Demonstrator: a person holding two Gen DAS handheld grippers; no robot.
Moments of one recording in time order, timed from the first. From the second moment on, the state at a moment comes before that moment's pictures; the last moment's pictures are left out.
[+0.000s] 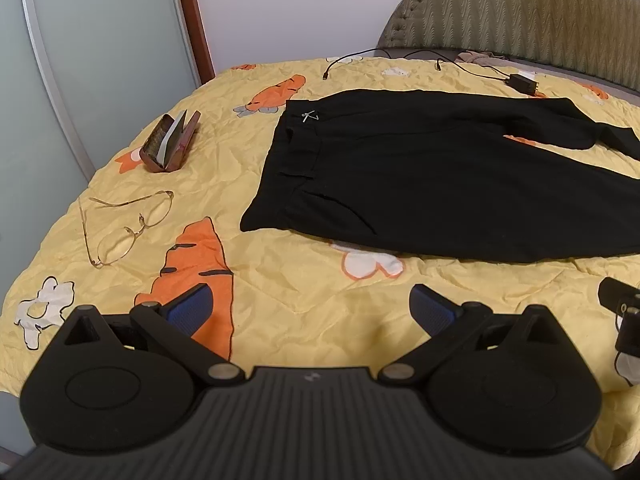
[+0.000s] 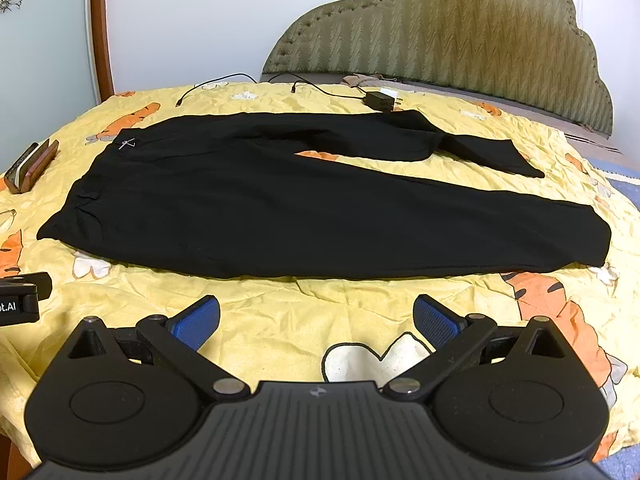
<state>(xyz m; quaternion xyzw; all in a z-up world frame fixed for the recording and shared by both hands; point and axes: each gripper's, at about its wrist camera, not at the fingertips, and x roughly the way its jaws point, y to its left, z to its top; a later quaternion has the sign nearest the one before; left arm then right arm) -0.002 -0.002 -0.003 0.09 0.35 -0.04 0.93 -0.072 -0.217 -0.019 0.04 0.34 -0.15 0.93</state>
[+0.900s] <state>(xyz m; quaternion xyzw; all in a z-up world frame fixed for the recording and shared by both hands) 0.001 -0.003 -0.004 0.09 0.35 -0.04 0.93 -0.069 -0.217 -0.023 0.04 0.35 -0.14 0.93</state>
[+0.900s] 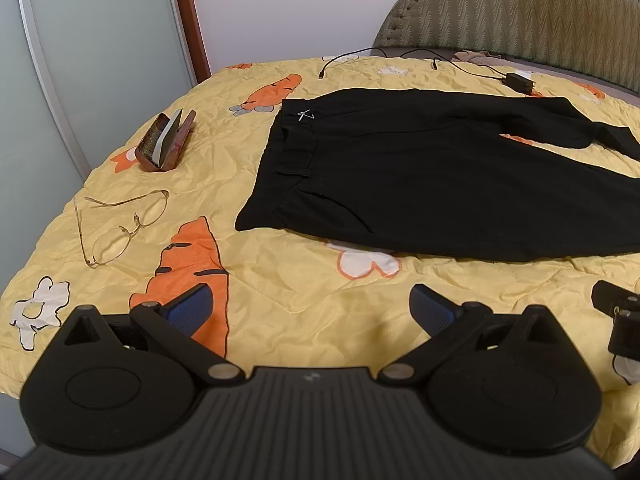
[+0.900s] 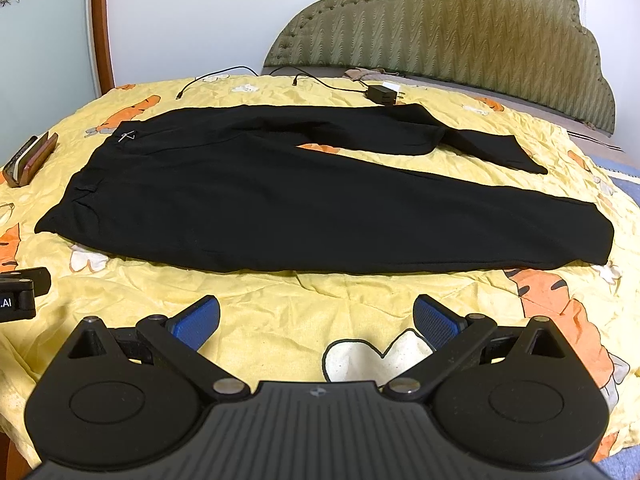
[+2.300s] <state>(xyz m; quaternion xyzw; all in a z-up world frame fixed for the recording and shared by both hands) 0.123 0.032 0.052 0.12 0.29 -0.01 0.95 -0.010 -0.218 0.014 -0.02 0.31 -0.05 0.95</state>
